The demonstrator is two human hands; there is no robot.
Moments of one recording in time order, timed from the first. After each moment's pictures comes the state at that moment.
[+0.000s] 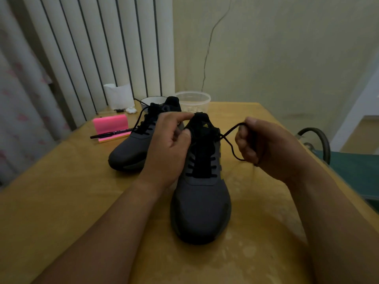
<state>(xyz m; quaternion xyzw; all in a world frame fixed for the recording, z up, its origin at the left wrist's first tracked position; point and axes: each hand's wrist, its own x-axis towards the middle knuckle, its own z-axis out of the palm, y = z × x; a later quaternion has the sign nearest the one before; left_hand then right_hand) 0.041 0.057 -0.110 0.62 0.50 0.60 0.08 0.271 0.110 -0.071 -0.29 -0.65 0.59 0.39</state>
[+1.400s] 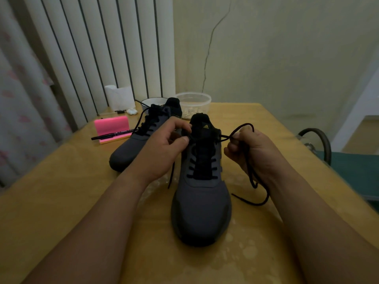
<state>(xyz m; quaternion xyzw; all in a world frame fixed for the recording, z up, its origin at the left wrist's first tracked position) 0.013 0.056 -0.102 0.65 0.51 0.51 0.24 0.237 0.127 -0.100 -0.31 -0.48 0.65 0.50</state>
